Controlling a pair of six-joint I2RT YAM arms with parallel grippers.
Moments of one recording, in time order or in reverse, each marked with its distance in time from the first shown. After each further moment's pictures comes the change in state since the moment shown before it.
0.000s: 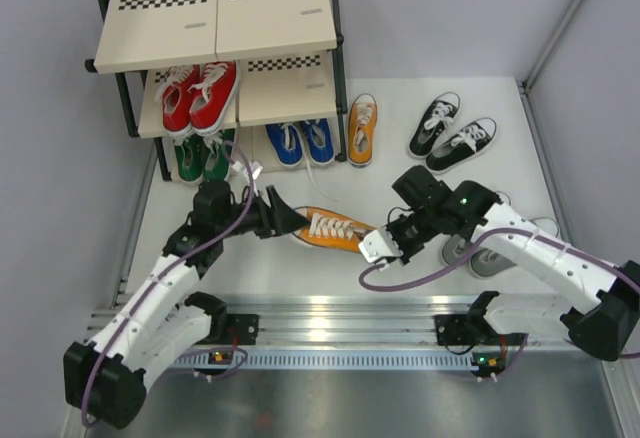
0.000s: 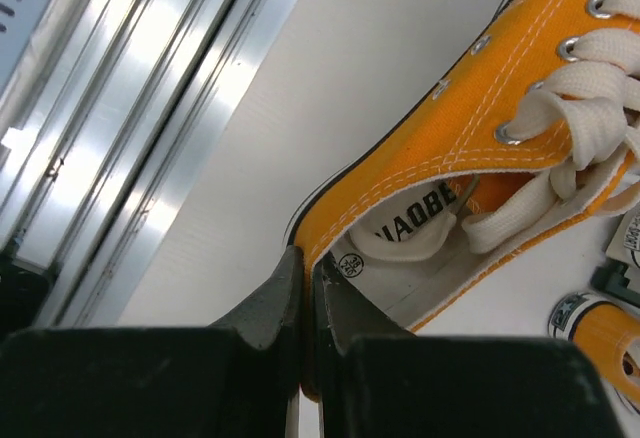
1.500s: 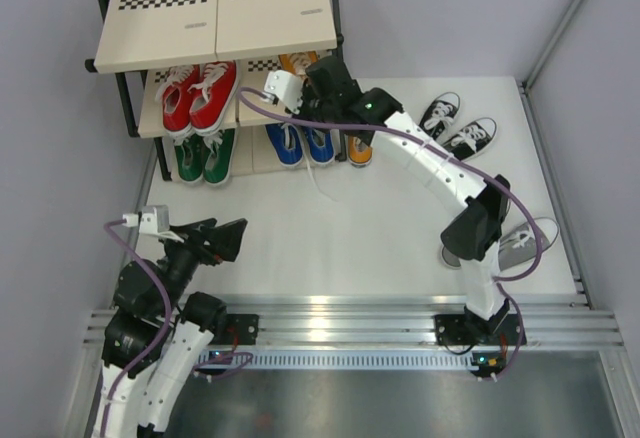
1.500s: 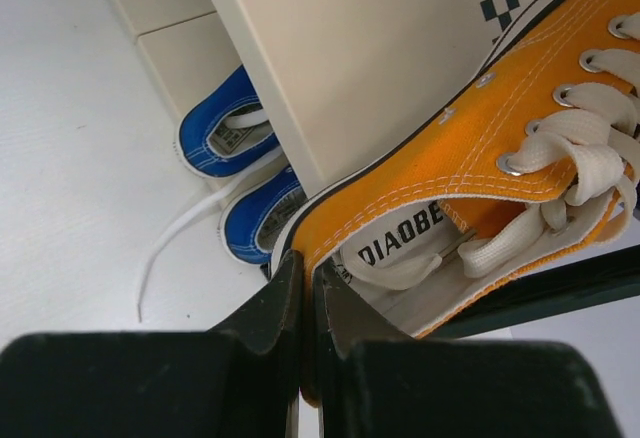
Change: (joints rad) left arm 0.009 -0.760 0.150 -0.498 -0.708 0.238; right arm -0.016 0.864 1.155 0.274 0.562 0.669
